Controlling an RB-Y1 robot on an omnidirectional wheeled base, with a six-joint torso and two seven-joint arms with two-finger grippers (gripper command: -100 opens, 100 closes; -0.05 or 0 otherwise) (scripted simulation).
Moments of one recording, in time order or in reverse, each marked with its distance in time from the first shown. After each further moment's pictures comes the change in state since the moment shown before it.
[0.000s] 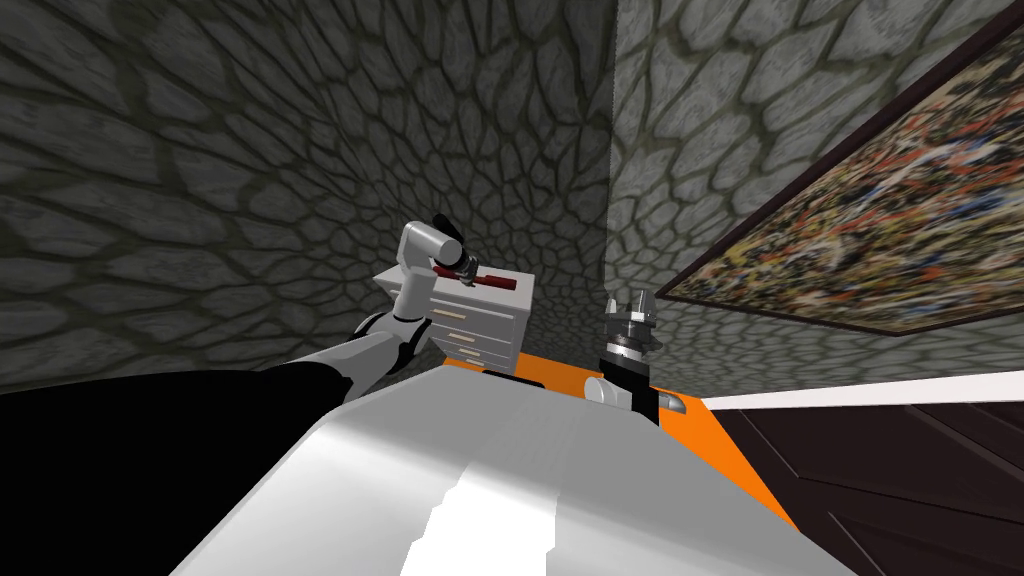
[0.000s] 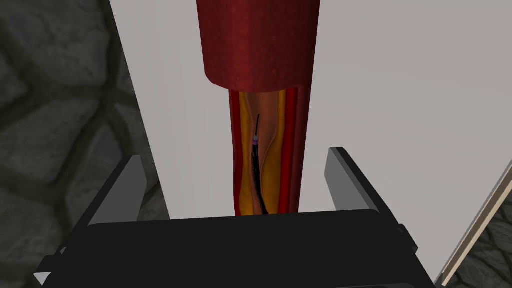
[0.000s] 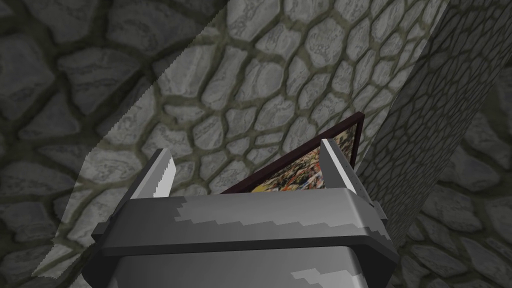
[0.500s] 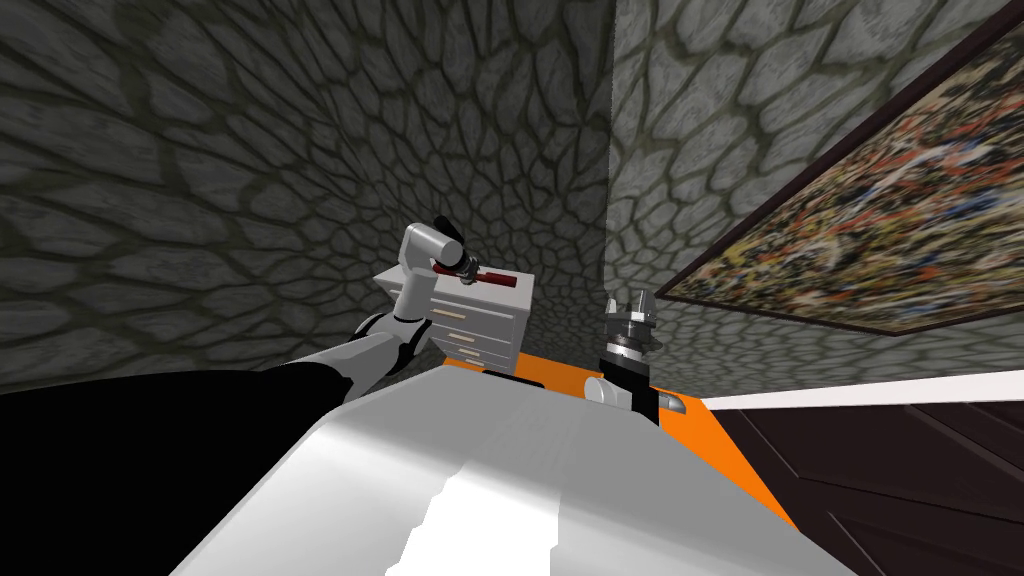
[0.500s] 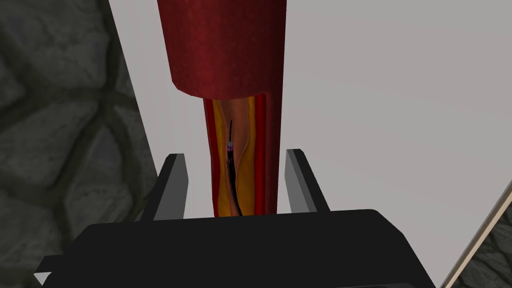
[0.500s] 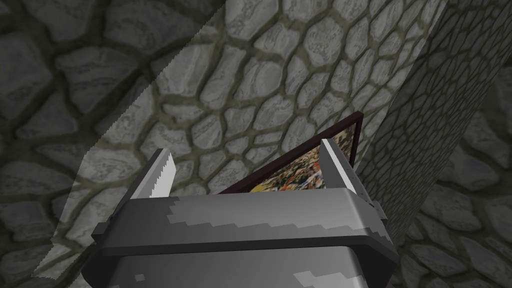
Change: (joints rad) left arm 0.005 -0.002 -0.004 0.015 -0.007 -0.021 -0.006; right arm 0.000 0.000 0.000 0.000 0.000 0.000 0.000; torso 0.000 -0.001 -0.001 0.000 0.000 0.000
